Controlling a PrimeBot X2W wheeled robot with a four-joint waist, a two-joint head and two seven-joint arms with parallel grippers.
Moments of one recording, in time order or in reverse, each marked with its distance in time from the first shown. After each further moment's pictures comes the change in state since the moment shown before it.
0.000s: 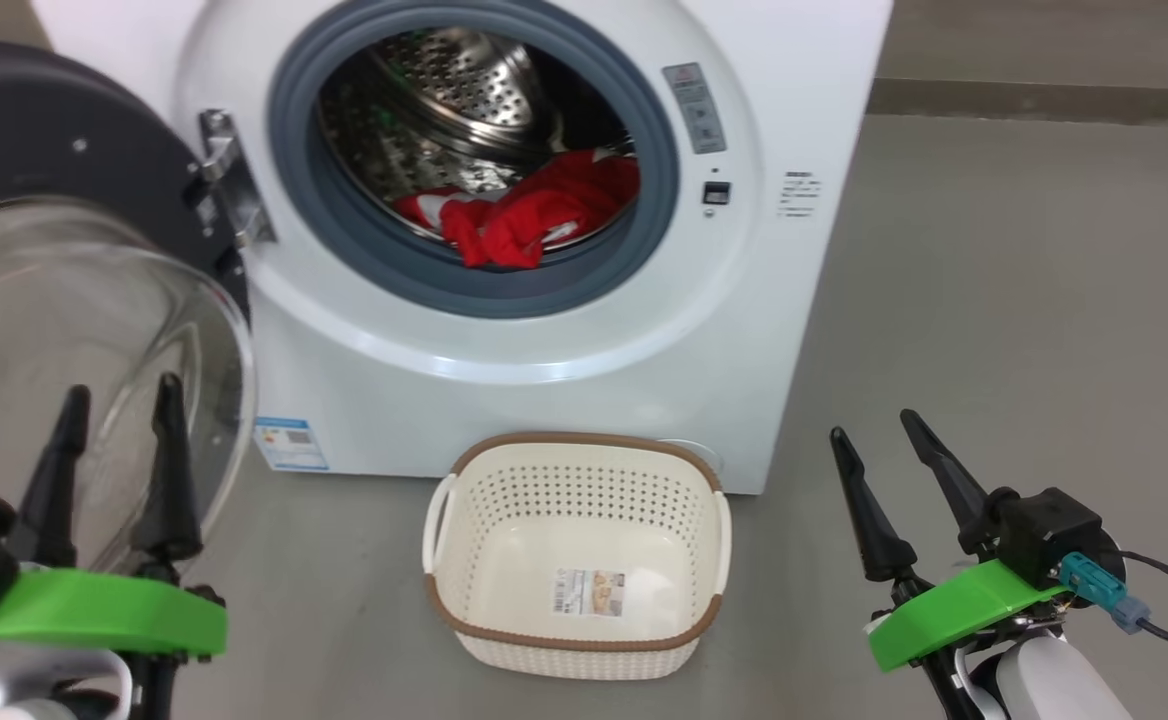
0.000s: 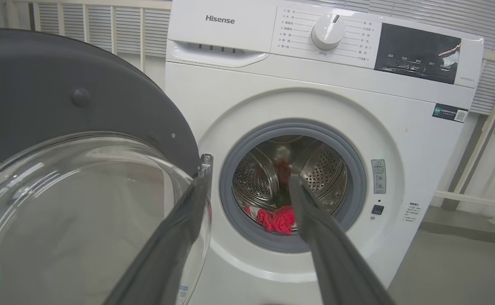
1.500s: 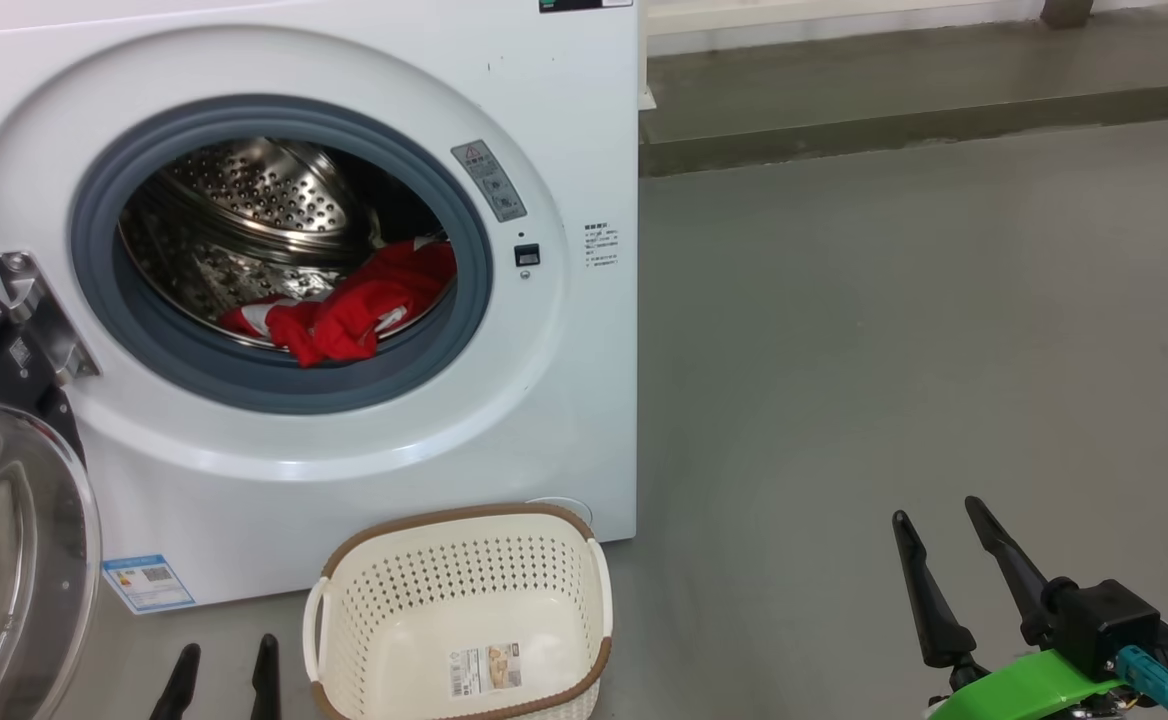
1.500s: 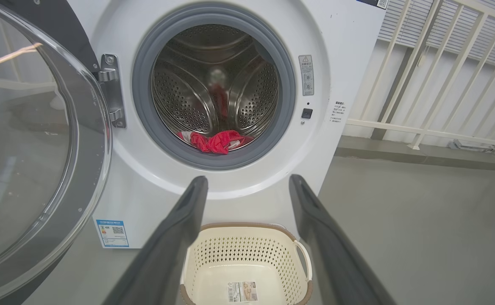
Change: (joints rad) left arm 0.322 -0.108 -0.030 0.186 0.080 -0.145 -0.207; right arm 0.184 -0.021 -0.084 -0.085 -0.041 0.000 0.000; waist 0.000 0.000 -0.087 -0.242
